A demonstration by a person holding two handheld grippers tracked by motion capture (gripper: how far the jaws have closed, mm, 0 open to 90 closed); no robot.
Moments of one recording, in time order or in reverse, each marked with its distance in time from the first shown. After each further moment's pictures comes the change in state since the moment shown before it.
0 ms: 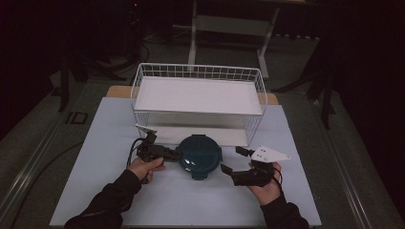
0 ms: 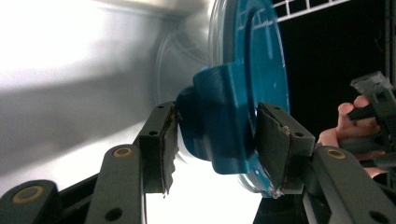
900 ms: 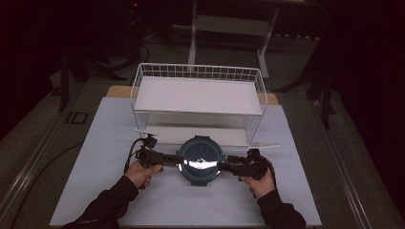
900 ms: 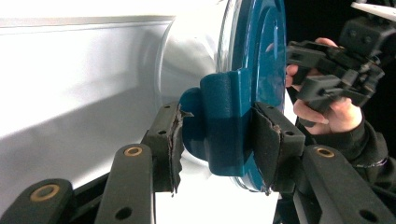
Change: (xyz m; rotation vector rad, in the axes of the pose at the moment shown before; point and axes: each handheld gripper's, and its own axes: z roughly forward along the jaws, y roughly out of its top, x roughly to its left) left arm -0.019 -0.019 -0.007 -0.029 0.015 0.284; right arm -0.043 -0.031 0.036 0.210 0.158 0.397
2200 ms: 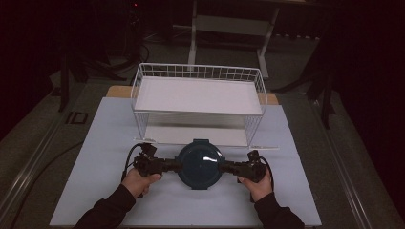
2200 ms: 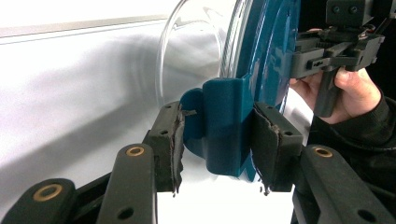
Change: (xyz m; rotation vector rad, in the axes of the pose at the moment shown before) left arm -0.026 -0.021 -0.006 -0.056 0.073 0.157; right arm -0.002 -0.009 0.002 -0.025 0.103 0.142
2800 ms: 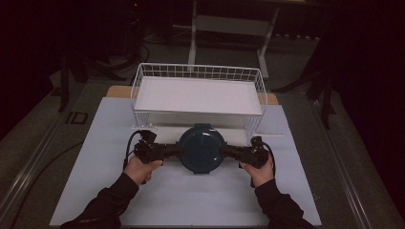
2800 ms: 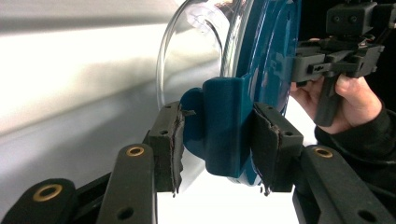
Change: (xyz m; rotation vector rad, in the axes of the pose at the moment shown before) left arm -0.002 0.037 -0.007 -0.082 0.036 0.064; right arm 0.003 0.042 -0.005 -0.072 -0.009 -0.072
